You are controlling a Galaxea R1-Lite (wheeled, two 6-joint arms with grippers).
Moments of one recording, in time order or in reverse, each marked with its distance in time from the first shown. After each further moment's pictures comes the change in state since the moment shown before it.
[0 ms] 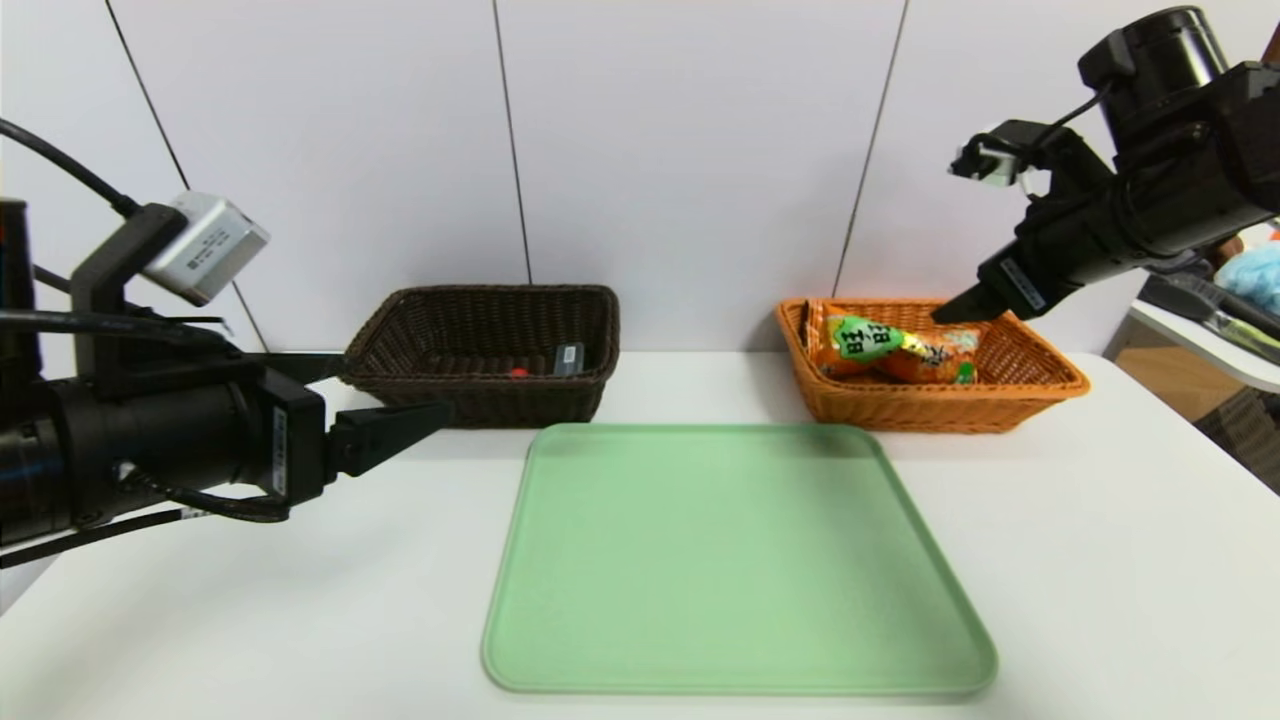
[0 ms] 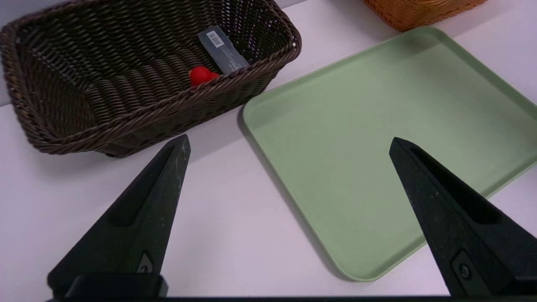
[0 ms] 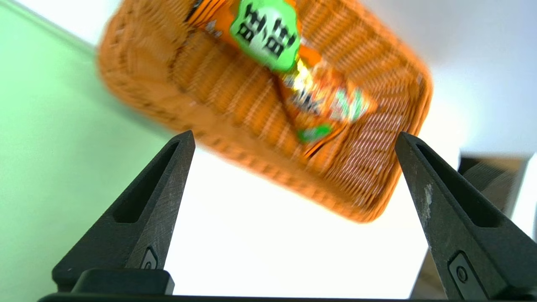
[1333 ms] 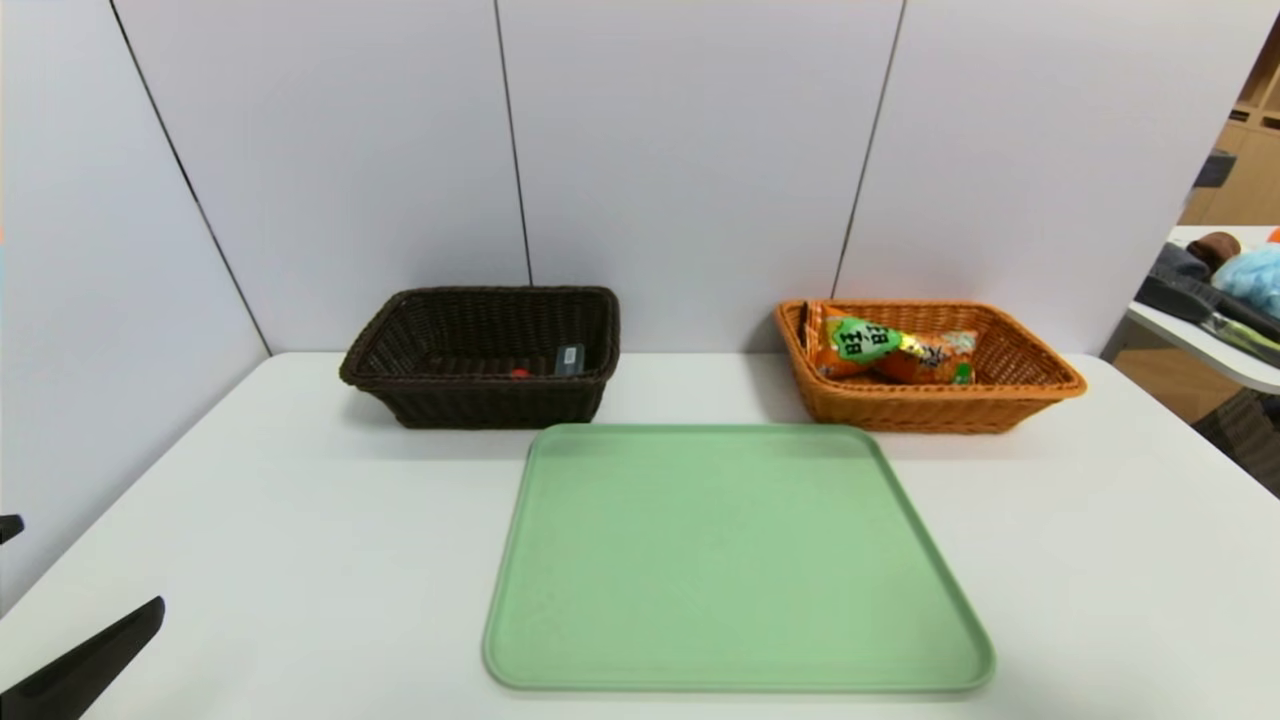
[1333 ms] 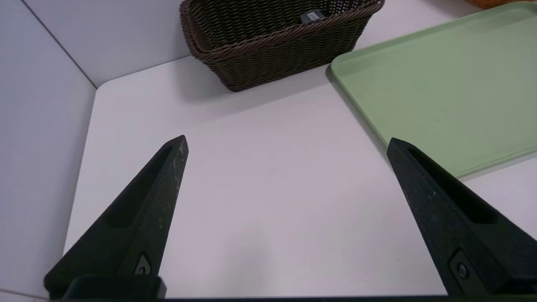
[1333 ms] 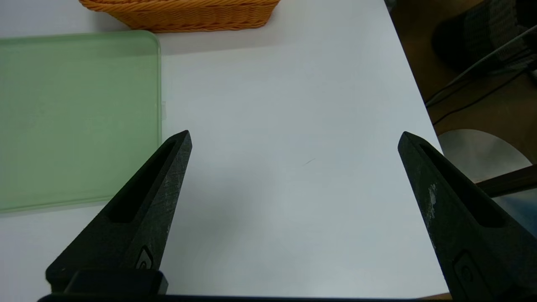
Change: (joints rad) left arm 0.154 -0.643 0.360 0.129 0.137 0.126; right arm -0.273 -1.031 0.777 0.003 -0.013 0.437
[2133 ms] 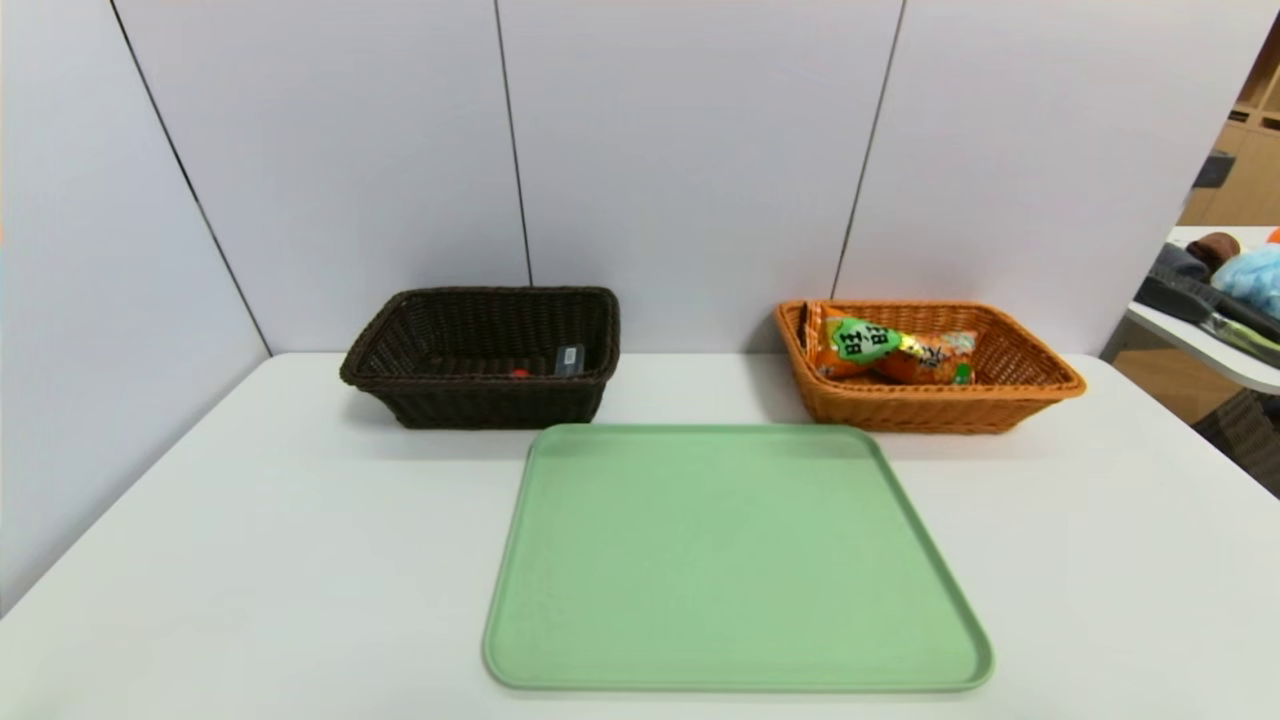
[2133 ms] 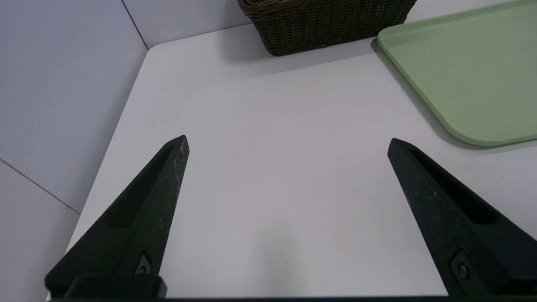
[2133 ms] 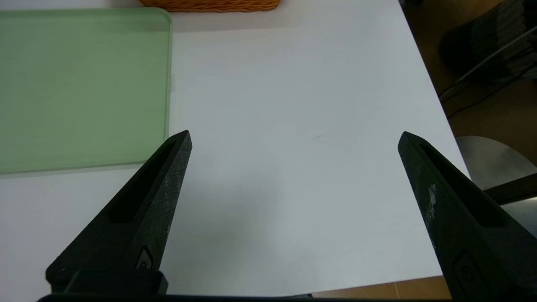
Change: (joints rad) left arm 0.222 -0.341 0.204 0.083 -0.064 0.006; right arm 0.035 -0.167 0.112 0.026 0.015 -0.010
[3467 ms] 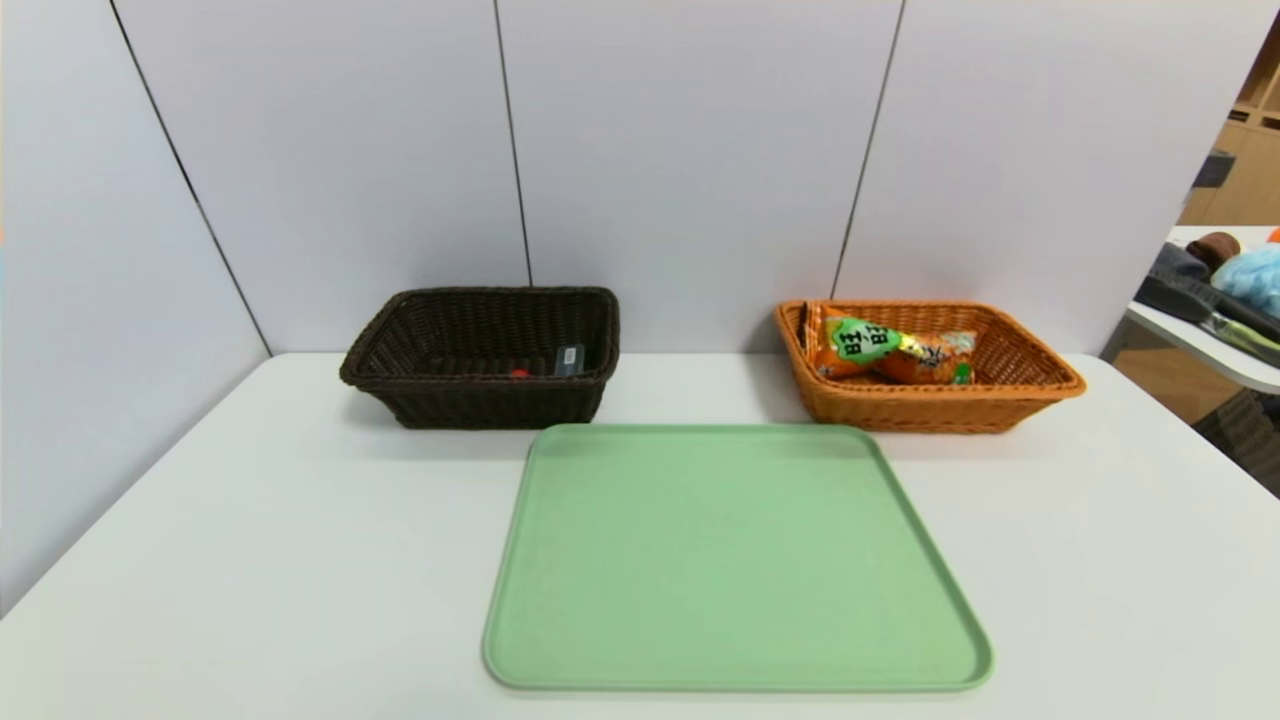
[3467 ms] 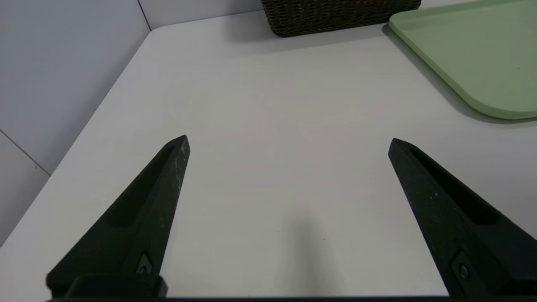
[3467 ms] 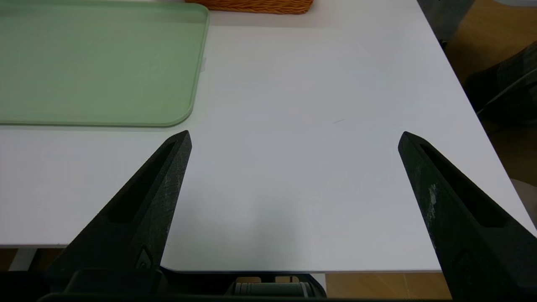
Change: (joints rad) left arm 0.015 -0.234 0.237 -0.079 0.014 -0.053; right arm 0.093 -0.367 0.191 0.021 0.008 0.011
